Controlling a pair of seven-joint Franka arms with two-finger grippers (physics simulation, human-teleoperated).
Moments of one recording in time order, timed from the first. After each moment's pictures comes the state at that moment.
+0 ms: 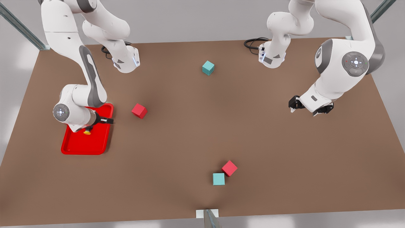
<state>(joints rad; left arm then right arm) -0.24 0.13 0.05 -1.53 0.02 1.66 0.05 -0.10 0.17 0.00 -2.20 0.05 2.14 0.08</state>
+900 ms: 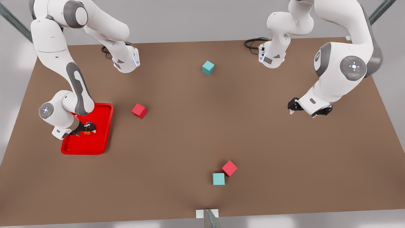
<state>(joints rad) -0.24 0.14 0.05 -1.53 0.02 1.67 0.06 -0.28 0.32 -0.01 -2.25 0.05 2.57 -0.53</state>
